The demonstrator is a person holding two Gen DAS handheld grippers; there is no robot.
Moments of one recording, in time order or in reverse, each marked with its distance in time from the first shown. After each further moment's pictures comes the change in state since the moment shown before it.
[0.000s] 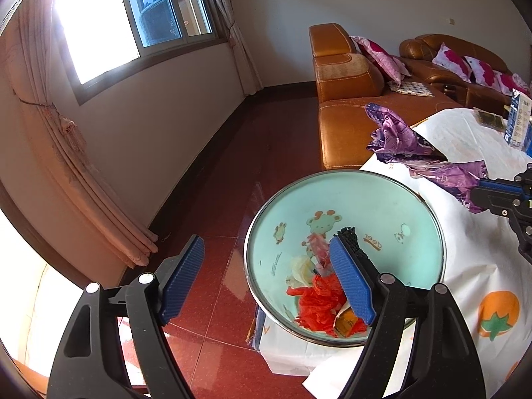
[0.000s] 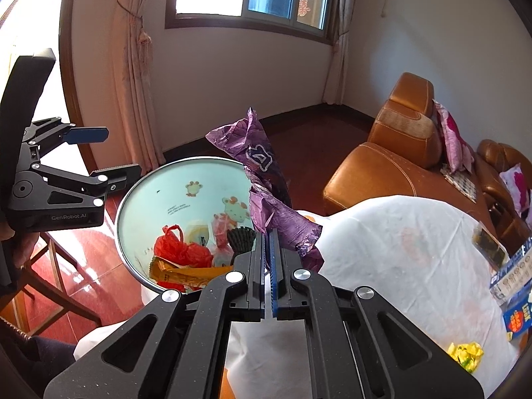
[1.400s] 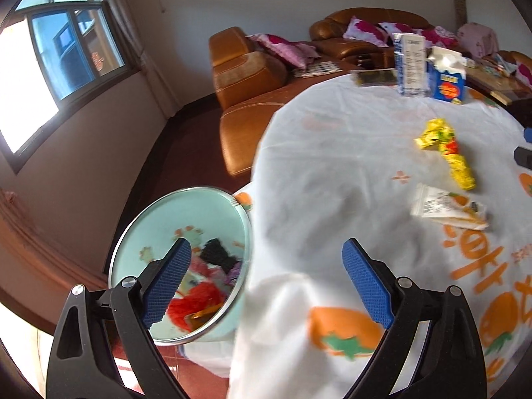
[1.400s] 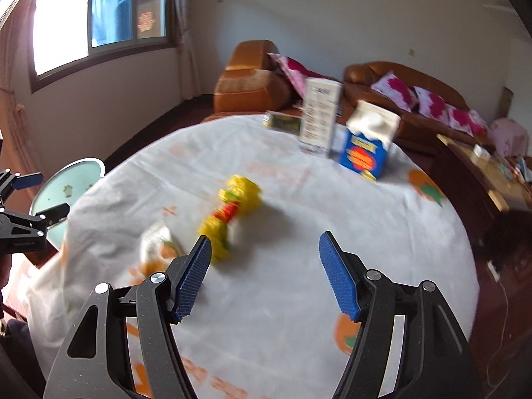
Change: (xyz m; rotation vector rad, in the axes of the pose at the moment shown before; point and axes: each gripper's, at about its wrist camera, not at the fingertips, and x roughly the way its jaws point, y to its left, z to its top) left arm -0.049 -0.179 -0.004 0.282 -0.034 -0.242; right arm -0.174 -0.148 -0.173 0.473 0.012 -0.451
